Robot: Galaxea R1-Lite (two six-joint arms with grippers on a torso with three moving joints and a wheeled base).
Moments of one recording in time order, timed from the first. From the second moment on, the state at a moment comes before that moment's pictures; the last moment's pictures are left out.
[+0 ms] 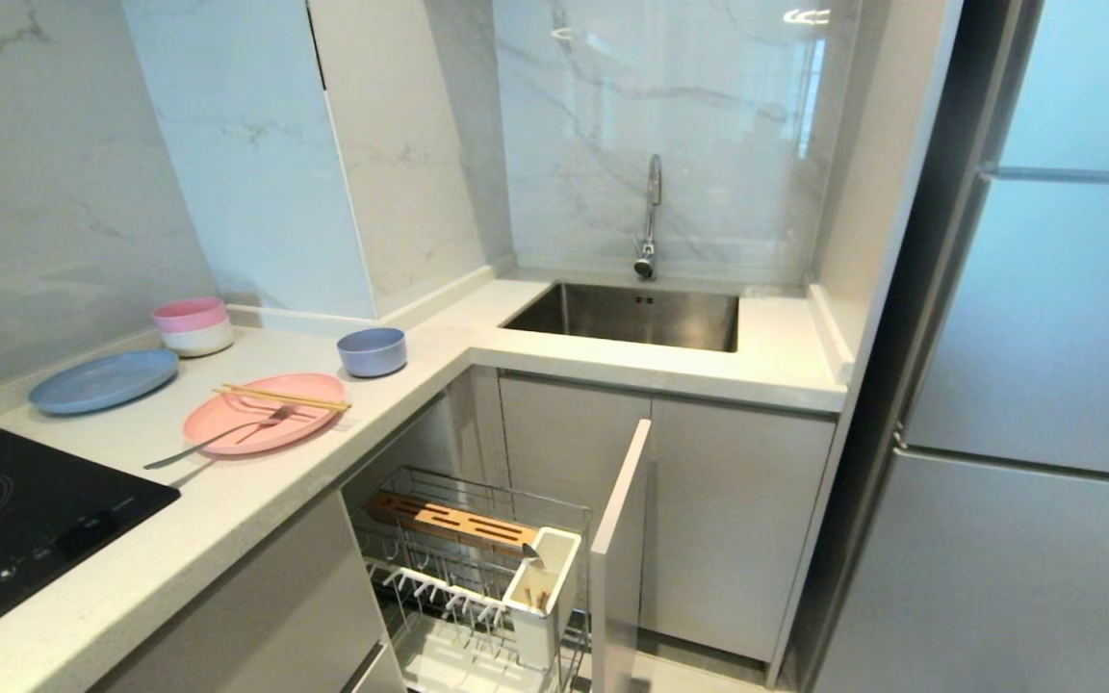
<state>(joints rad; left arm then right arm) 0.00 0.02 -0.22 0.25 0.01 0.04 0.00 0.00 0.00 0.00 -0.02 0.04</state>
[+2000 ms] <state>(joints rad) 0.00 0.00 0.00 0.00 -0.02 0.07 0.00 0.00 0.00 0.00 -0.02 0.04</state>
